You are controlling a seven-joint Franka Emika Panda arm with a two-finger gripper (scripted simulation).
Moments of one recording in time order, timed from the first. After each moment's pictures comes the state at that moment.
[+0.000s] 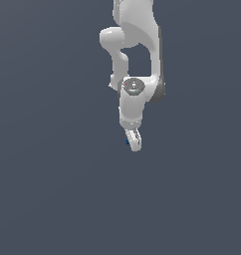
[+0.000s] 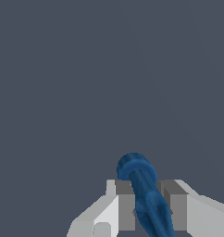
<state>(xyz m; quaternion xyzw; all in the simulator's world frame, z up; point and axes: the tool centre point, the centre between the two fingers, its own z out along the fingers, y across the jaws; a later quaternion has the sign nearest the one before) -0.047 0.041 0.089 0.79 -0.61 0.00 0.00</state>
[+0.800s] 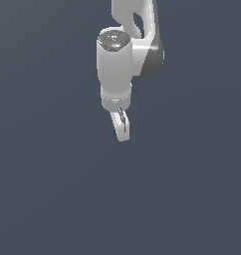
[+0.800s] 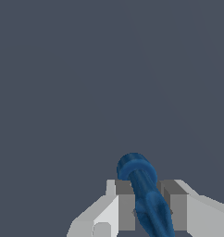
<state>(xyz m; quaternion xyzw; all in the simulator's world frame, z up) -0.009 -0.014 0.224 0.79 -0.61 0.00 0.00</state>
